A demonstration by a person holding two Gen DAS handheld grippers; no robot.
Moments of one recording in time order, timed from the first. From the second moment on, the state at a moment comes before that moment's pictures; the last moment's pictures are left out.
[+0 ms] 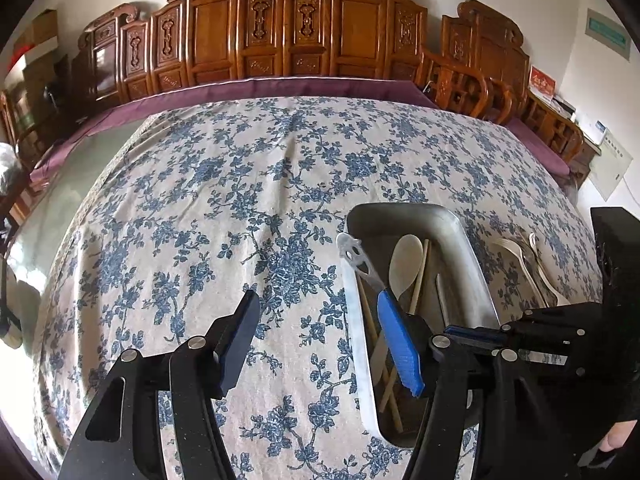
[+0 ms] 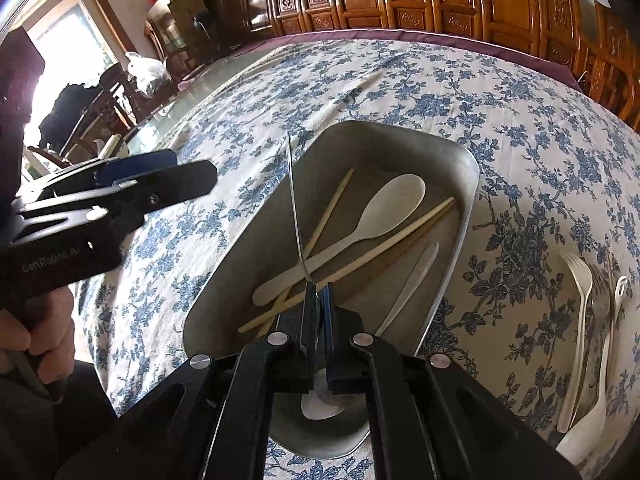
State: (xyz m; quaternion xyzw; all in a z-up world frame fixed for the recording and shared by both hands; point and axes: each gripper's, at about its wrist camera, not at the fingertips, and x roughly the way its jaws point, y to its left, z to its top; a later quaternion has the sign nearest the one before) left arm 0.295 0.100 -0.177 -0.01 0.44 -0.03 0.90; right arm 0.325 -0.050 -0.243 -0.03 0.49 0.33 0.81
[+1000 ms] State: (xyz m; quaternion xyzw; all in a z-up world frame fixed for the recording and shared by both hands) left arm 0.265 -0.034 -0.183 0.04 0.43 -0.14 0.89; right arm 0.288 -0.262 -0.241 -0.07 0.44 0.15 0.88
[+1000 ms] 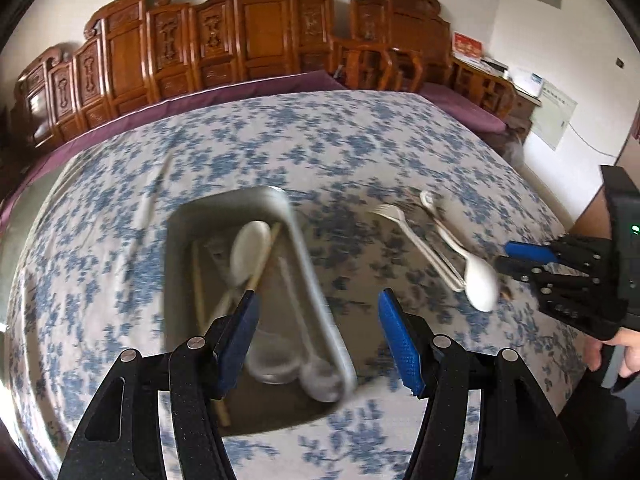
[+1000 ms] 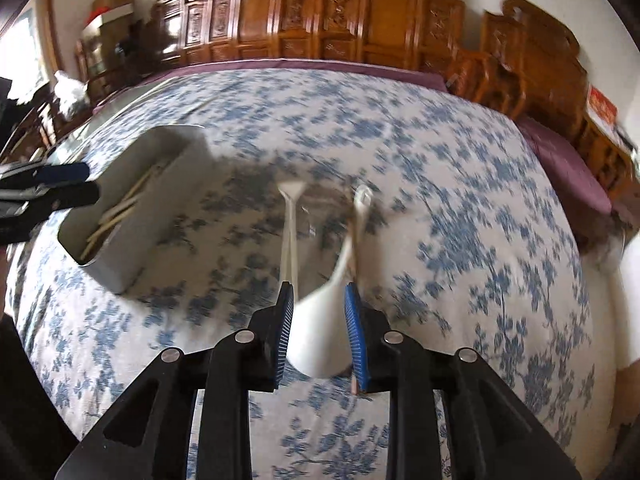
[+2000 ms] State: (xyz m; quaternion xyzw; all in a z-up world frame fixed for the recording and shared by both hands) left arm 0.259 -0.067 -0.207 0.06 0.45 -0.16 0.88; right arm 0.279 -0.248 -0.282 -0.16 0.44 0.09 0.88
